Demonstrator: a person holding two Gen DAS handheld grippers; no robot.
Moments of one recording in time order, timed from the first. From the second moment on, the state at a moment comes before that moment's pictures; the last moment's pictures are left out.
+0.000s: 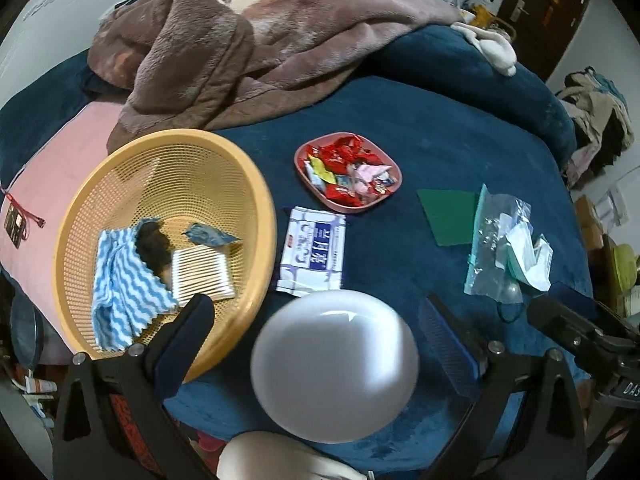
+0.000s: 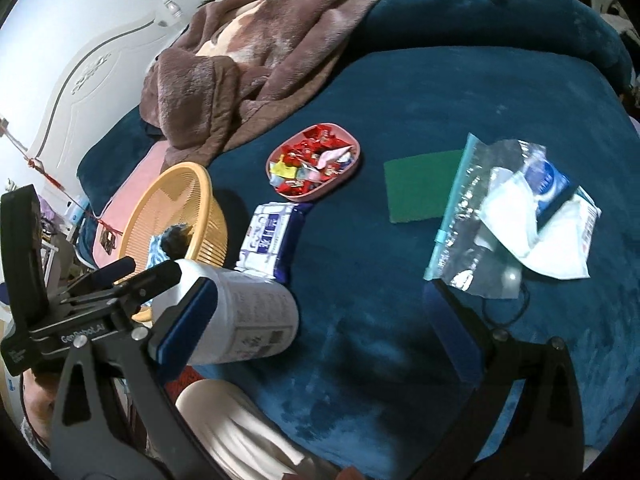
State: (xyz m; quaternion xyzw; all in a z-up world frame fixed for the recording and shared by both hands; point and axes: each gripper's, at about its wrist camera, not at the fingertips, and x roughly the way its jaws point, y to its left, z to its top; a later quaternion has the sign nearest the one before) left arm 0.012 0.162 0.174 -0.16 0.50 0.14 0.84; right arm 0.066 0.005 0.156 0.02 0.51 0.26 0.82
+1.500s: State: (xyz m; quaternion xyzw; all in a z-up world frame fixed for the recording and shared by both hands) left arm 0.053 -0.013 0.135 -0.08 0.56 0.00 0.83; right arm 0.050 -0.179 0.100 0.12 0.55 0.11 0.82
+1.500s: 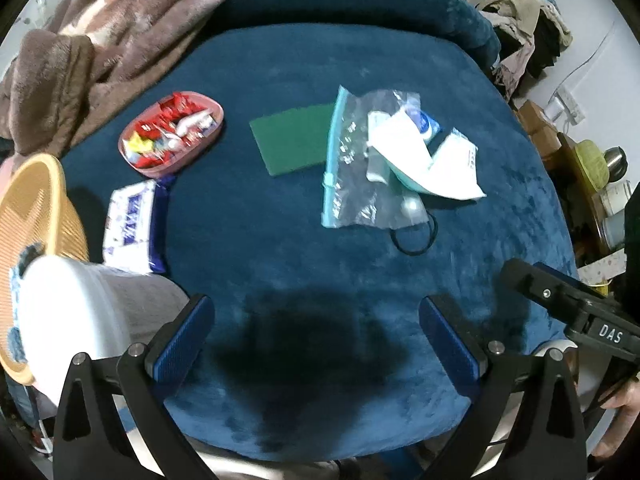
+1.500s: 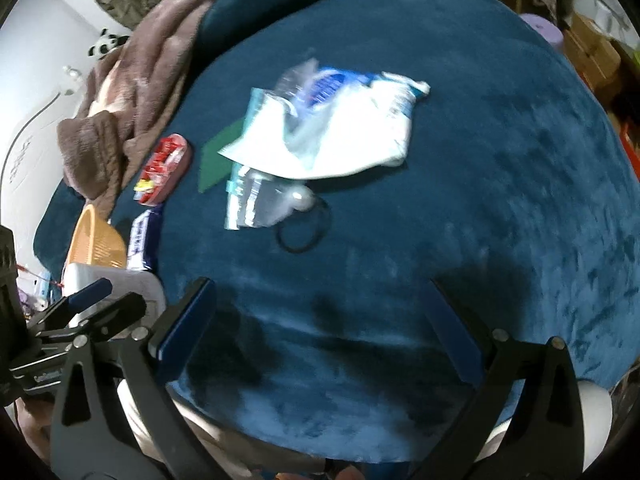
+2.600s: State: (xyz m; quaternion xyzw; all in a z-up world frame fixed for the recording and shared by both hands) left arm 0.196 -0.067 0.034 -0.09 0.59 -0.05 0.80; right arm 0.078 -0.238 0.048 0.16 0.57 0.08 0.81
